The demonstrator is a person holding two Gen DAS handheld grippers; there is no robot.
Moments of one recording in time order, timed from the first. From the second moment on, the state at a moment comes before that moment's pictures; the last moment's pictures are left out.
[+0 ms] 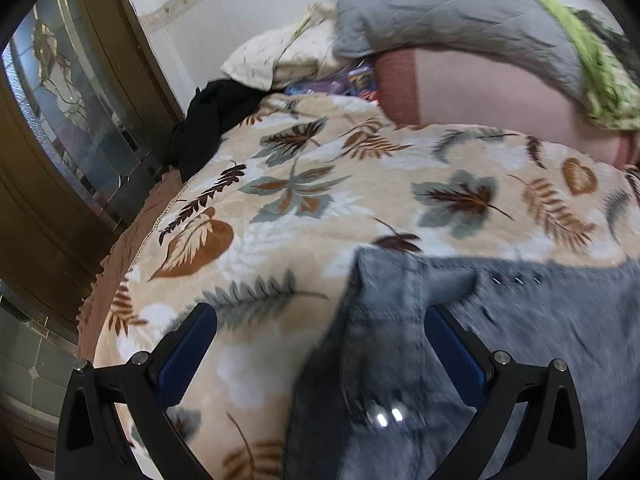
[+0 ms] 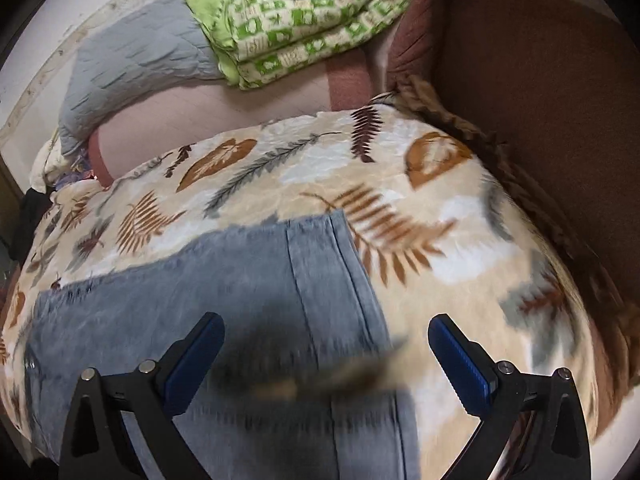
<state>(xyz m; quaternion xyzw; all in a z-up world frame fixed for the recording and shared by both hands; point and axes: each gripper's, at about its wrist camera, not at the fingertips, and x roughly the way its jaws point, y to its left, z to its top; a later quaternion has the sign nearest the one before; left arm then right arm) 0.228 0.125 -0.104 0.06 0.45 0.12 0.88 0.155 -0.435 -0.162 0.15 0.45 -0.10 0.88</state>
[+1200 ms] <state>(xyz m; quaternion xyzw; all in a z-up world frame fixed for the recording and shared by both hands) 0.351 0.129 -0.214 -0.07 0.60 -0.03 0.80 0.290 -0.480 -0.234 0.22 0.51 -0.06 0.83</state>
